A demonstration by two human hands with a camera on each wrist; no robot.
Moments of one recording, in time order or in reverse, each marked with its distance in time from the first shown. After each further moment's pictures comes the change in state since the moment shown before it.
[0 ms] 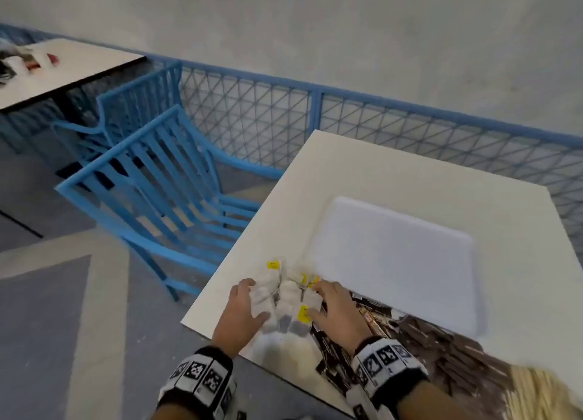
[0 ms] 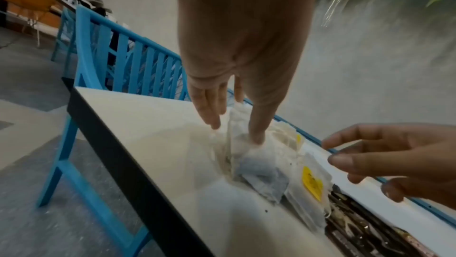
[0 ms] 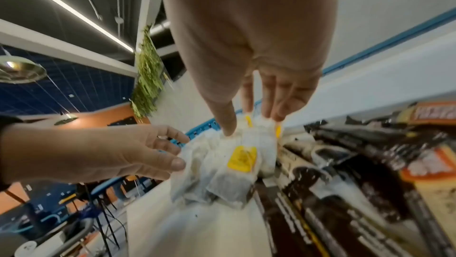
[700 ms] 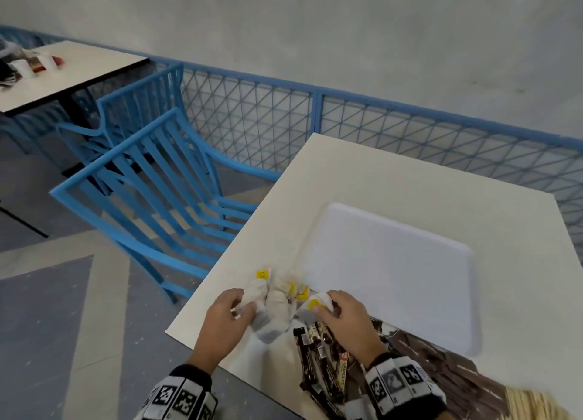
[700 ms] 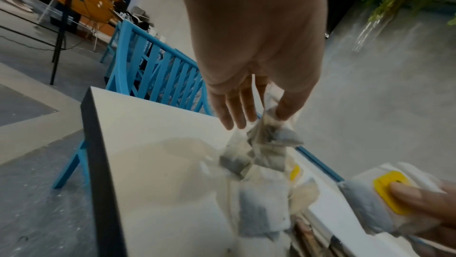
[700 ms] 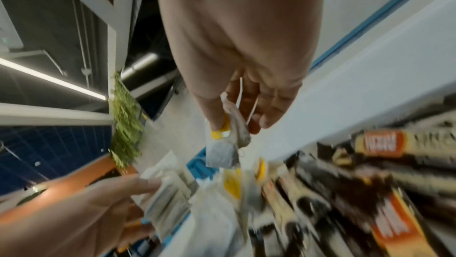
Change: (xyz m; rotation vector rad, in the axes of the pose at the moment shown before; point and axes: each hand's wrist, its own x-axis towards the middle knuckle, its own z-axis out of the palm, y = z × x) left_hand -0.004 0.027 -0.008 -0.218 0.161 -0.036; right_hand -0.005 0.020 -0.035 0.245 0.131 -0.028
